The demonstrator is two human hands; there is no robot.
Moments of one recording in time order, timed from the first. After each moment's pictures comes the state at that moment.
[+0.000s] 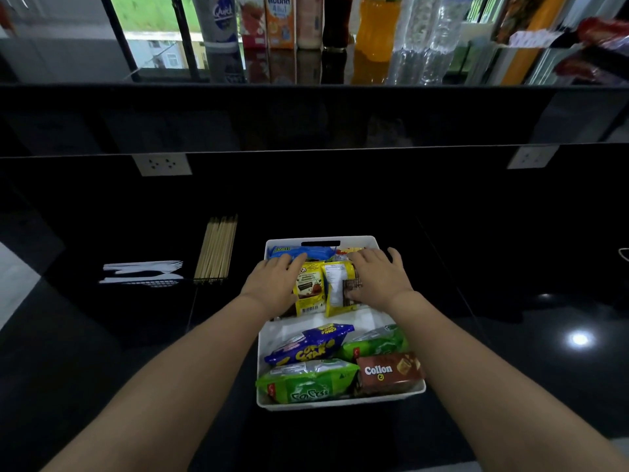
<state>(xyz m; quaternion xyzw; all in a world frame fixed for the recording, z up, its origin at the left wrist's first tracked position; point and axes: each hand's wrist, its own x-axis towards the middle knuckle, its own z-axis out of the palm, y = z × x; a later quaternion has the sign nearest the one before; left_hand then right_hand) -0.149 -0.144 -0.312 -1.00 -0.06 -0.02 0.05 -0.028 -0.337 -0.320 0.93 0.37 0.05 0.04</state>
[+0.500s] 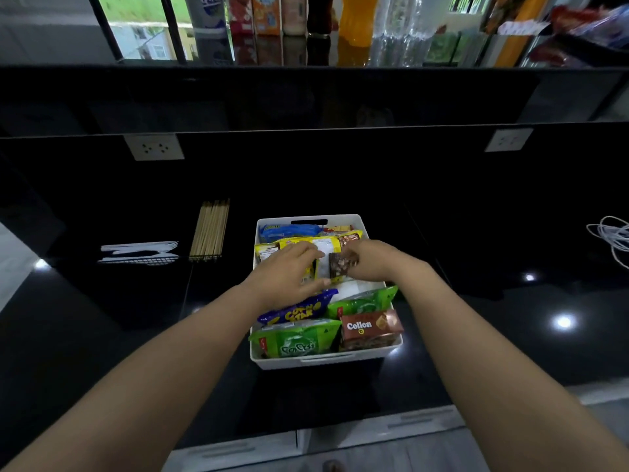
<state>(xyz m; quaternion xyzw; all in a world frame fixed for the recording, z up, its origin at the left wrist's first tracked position) -0.190 -0.202 -0.279 -0.99 0.03 -0.05 -0.11 -0.070 -0.364 -0.261 0.92 0.35 -0.14 -0.04</state>
